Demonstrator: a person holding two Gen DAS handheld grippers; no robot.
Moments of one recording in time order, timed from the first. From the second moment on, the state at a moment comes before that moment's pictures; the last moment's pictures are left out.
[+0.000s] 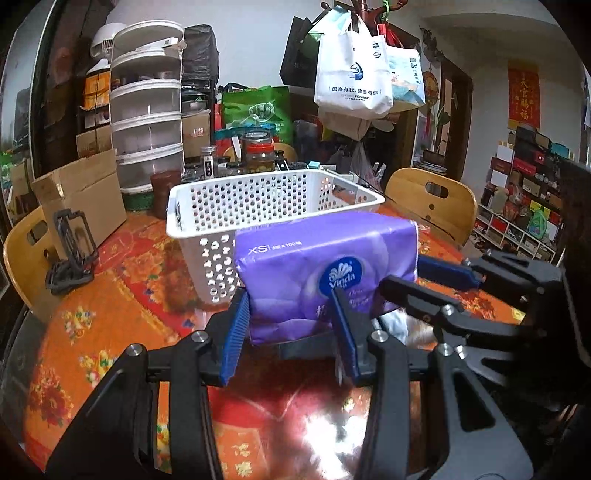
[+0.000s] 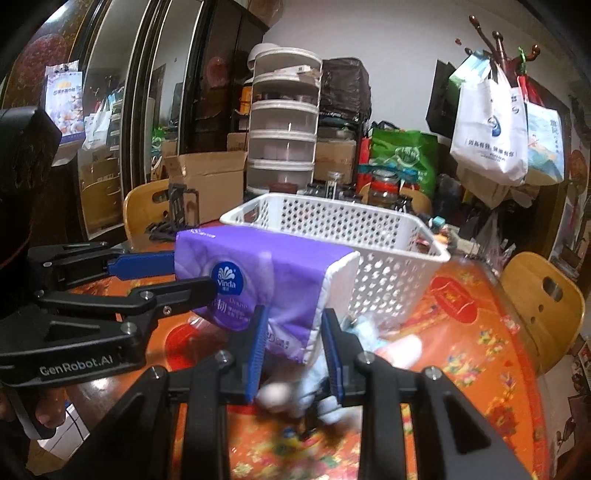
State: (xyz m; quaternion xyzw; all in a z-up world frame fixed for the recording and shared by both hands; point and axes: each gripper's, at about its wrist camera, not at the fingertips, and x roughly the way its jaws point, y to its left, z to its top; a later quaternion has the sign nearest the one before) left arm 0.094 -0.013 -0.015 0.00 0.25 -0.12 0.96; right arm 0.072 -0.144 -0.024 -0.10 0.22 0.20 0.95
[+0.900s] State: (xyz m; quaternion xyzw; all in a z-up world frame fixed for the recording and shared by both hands) left arm 0.156 -0.017 0.026 -0.02 0.23 -0.11 0.97; right arm 0.120 -0.152 0.019 -0.11 0.19 0.20 0.96
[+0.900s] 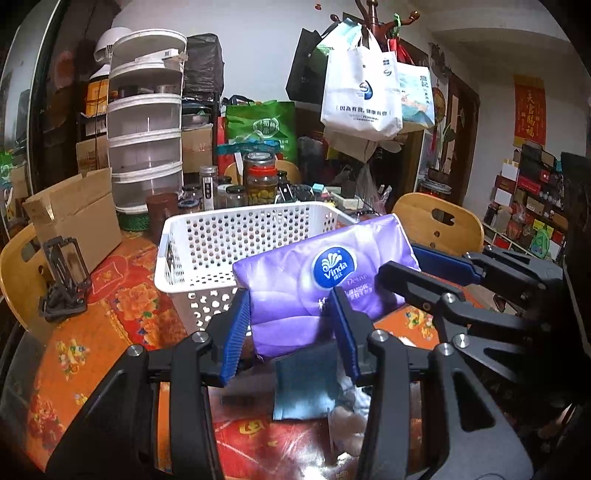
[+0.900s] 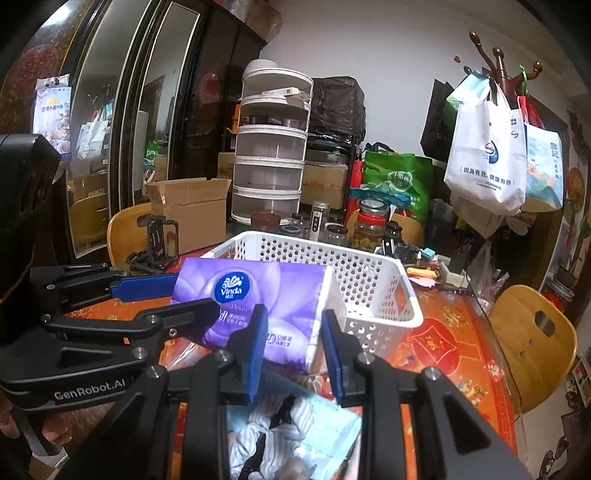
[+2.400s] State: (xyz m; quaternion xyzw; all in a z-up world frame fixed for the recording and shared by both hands) left arm 0.377 -0.015 0.021 0.02 0.29 -0.10 0.95; right arm 0.294 -0.144 0.005 -0.05 0.26 0.19 0.94
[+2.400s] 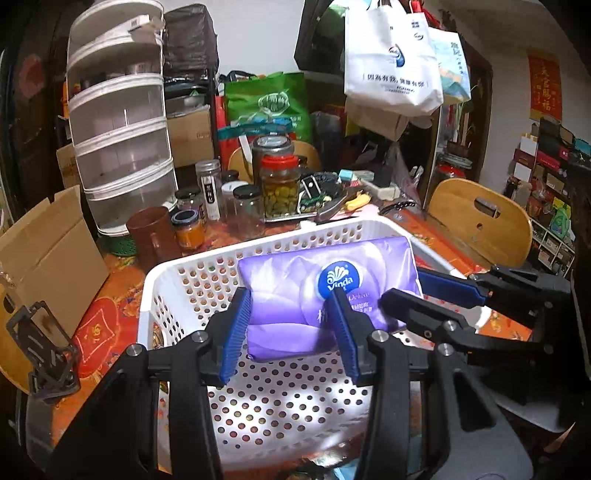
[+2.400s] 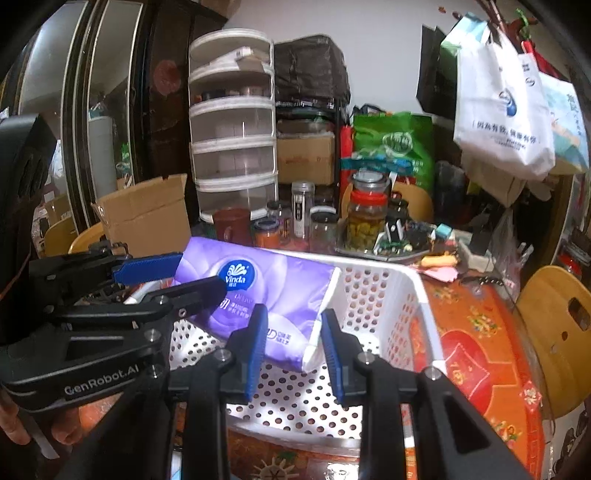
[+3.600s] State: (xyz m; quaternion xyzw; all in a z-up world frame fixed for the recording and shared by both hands) left arm 0.280 0.030 0.031 0.00 0.28 -0.03 0.96; right arm 0.262 -0.199 0.012 -0.02 0.30 0.18 0.94
